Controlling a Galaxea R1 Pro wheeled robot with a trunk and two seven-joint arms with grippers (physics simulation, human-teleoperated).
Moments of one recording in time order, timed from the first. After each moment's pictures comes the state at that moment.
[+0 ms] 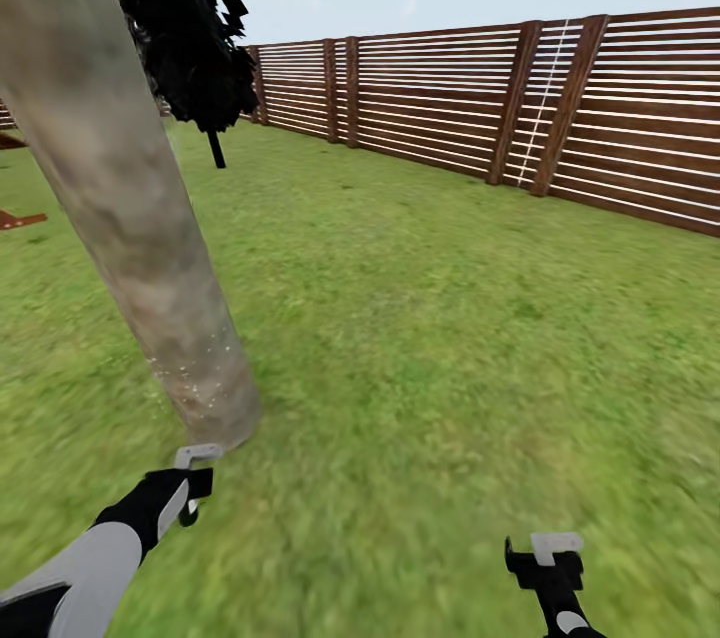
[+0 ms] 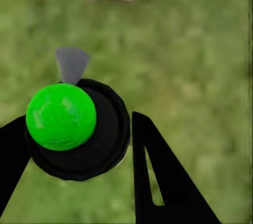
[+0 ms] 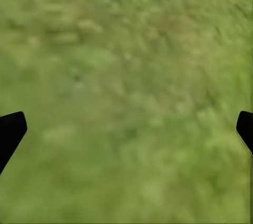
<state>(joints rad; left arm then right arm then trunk) -0.76 0.12 0.26 -0.30 -0.14 0.31 0.05 -0.52 -0.10 -0.10 -0.07 0.24 -0.46 -0.24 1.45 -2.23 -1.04</state>
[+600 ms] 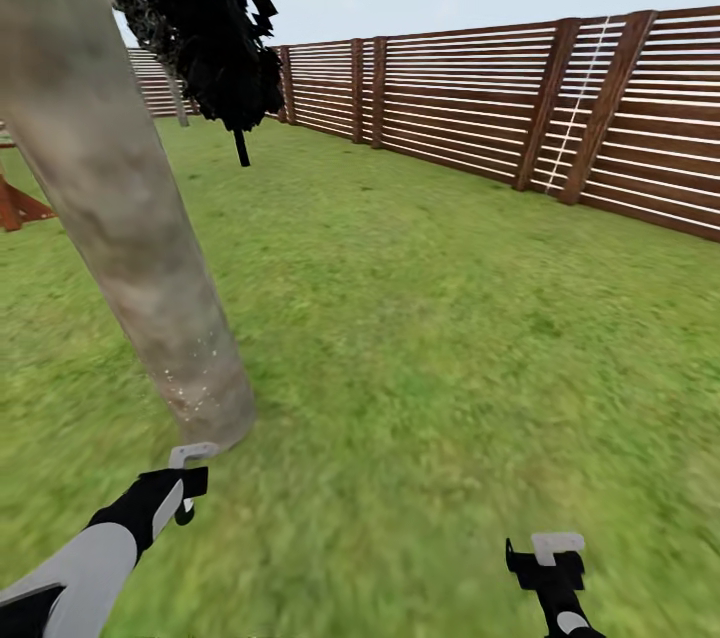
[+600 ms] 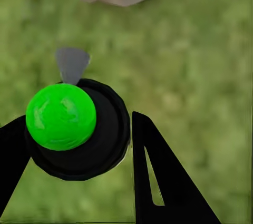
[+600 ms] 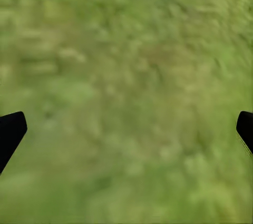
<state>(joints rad) -0.75 0.13 0.28 -0.30 -0.13 0.29 0.05 -0.52 -0.10 -0.10 -0.08 0.24 -0.46 -0.24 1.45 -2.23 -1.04</state>
